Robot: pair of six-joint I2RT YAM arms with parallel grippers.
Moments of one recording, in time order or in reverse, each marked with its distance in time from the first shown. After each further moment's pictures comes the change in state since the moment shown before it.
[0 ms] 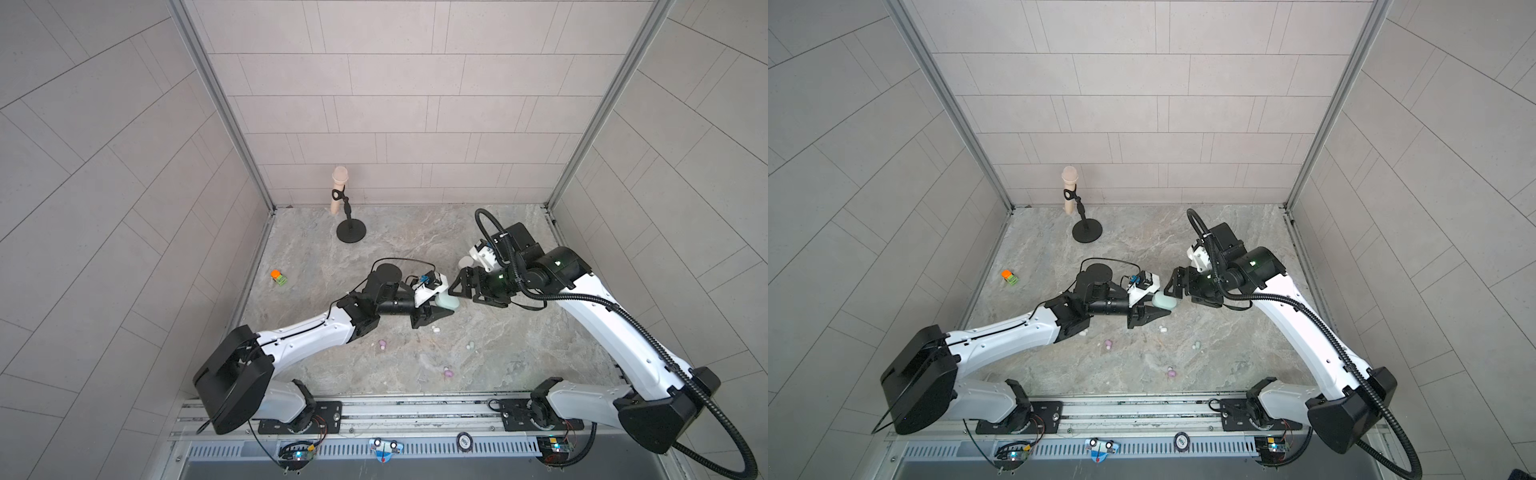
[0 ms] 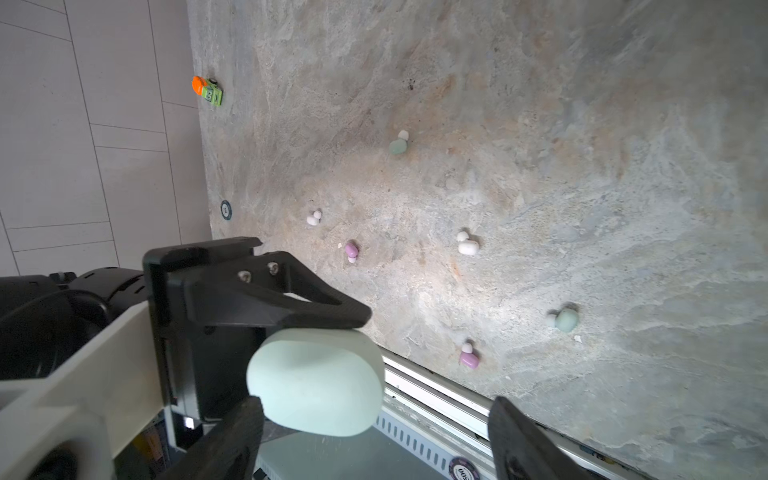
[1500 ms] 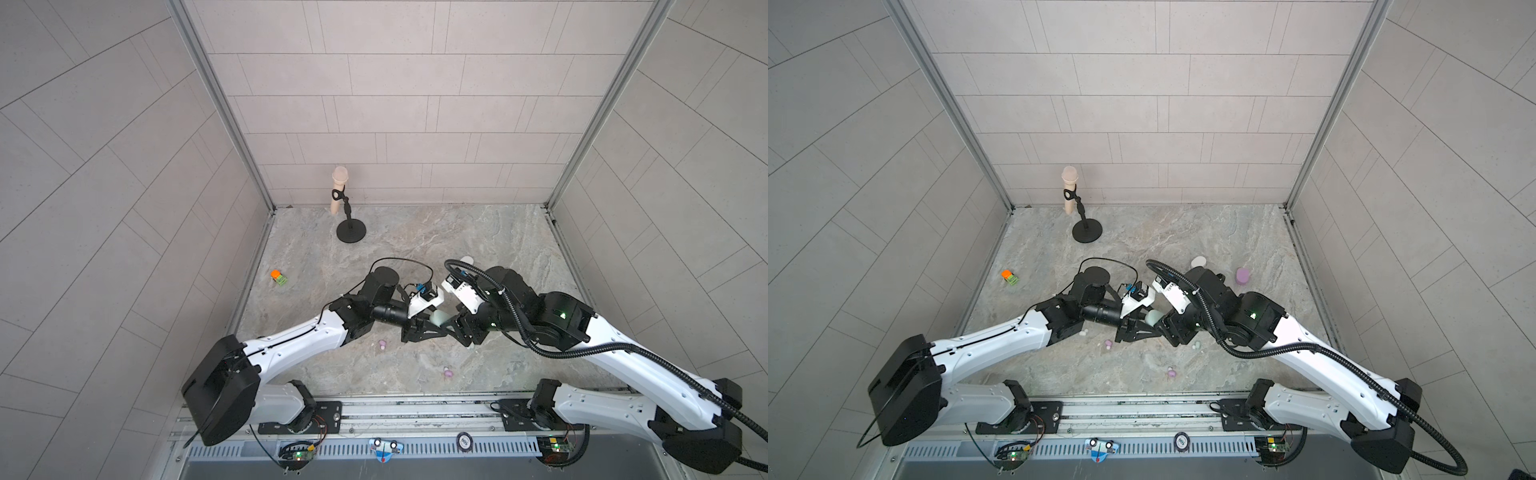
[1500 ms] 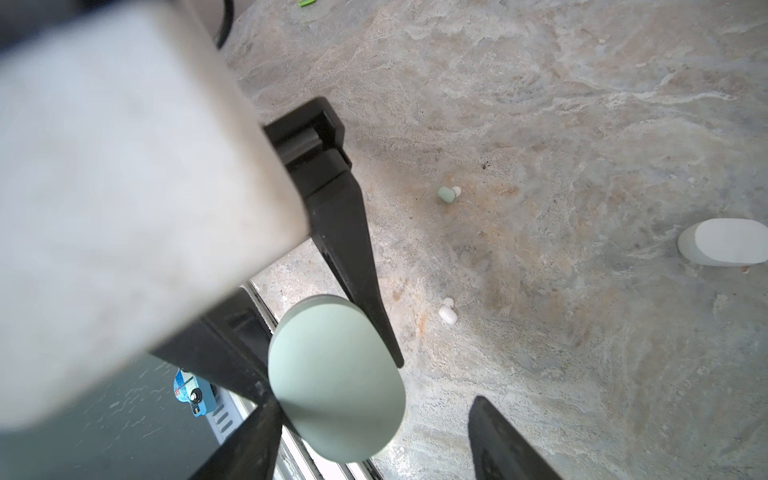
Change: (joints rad) left arm 0.006 -0.060 -0.010 -0.193 0.205 -0.014; right arm 0.405 -0.203 -0.228 0.248 0.328 -0.417
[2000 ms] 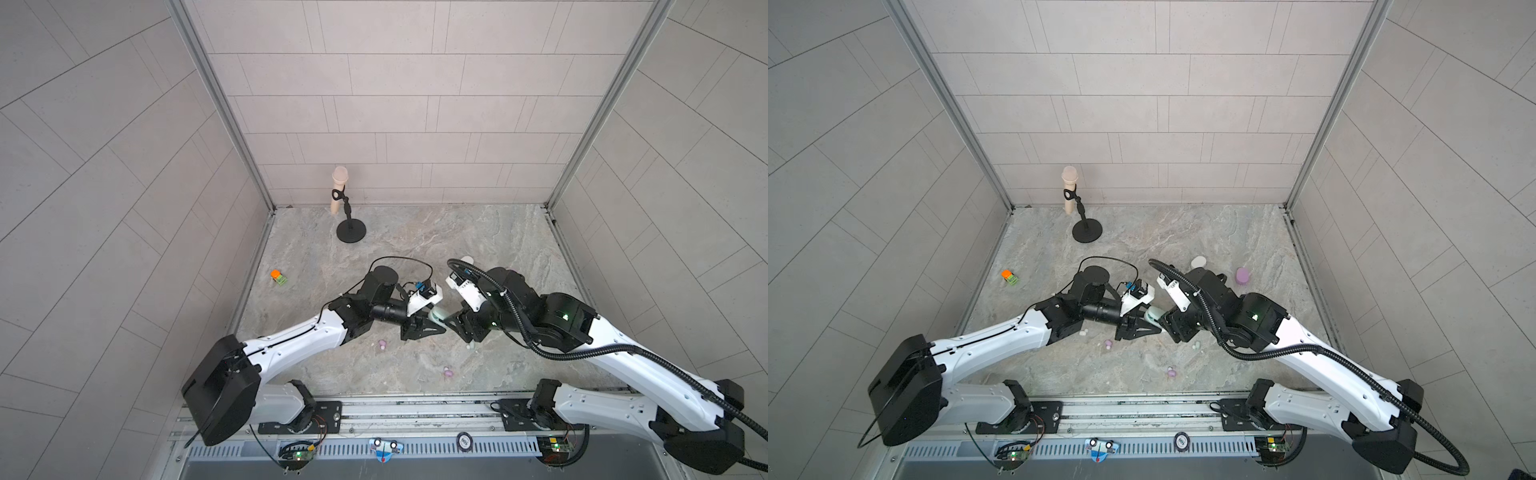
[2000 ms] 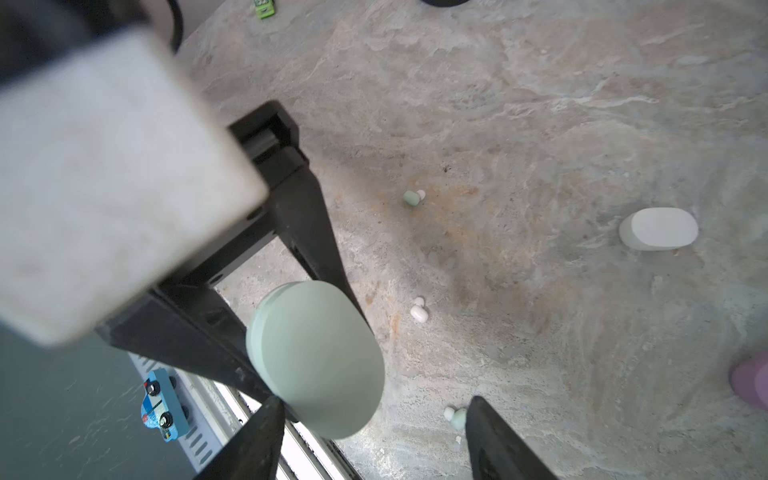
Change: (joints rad) left arm 0.009 0.000 0.000 -0.022 -0.031 0.000; right arm -0.003 -0.012 0.015 -0.010 0.119 0.040
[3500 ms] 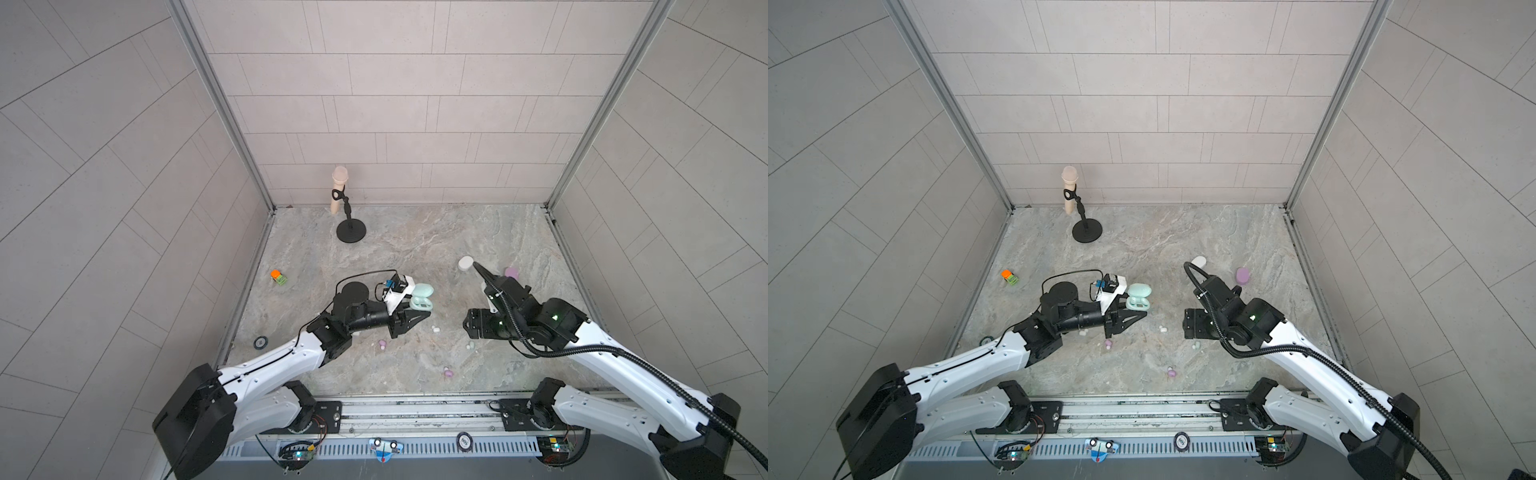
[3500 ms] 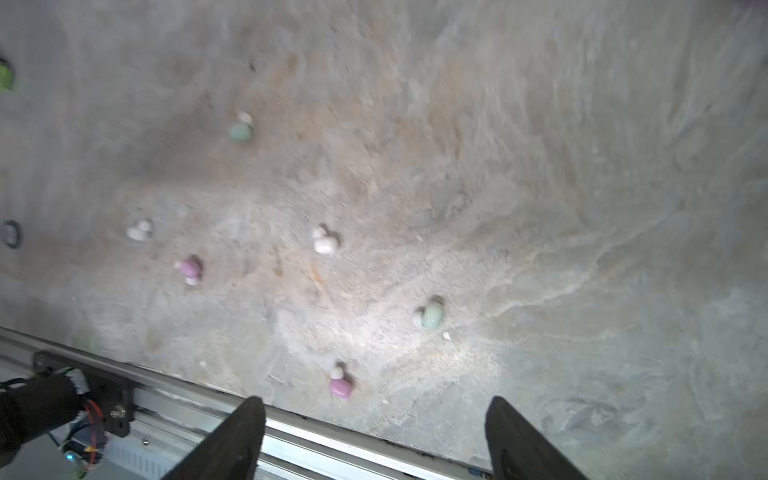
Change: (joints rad) left arm 0.058 -0.213 -0.254 0.340 -0.254 -0.198; right arm -0.175 -0.047 -0.289 -0.055 -0.004 0.544
